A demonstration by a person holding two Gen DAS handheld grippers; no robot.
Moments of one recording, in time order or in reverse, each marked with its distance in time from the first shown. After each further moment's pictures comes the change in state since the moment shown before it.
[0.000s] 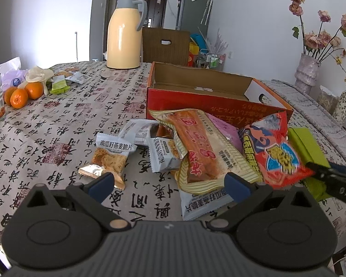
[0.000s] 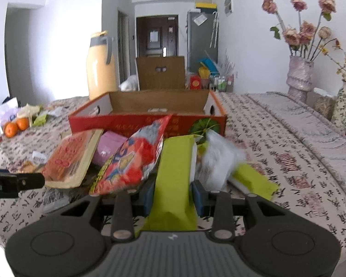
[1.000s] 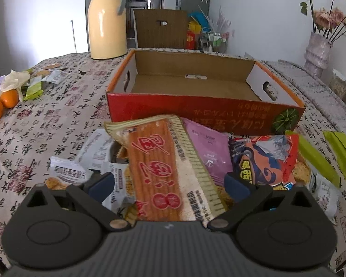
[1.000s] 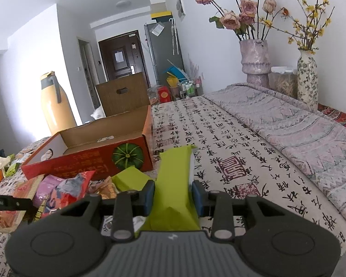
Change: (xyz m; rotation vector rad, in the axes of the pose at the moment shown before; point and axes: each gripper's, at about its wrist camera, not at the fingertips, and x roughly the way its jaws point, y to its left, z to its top) left arm 0.073 -0.054 0.042 0.040 0.123 0.051; right arm 0.028 -0.124 0.006 0.228 -0.050 -0.048
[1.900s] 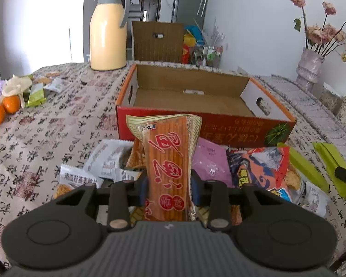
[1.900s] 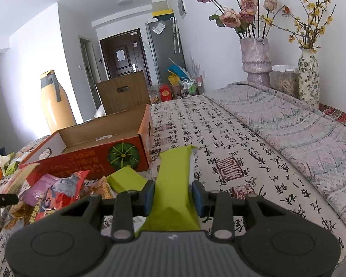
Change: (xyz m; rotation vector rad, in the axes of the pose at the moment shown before) left arm -0.025 0.019 0.003 -0.017 -0.079 -0.051; right arm 0.001 -0.003 0.002 -0.012 0.004 0.002
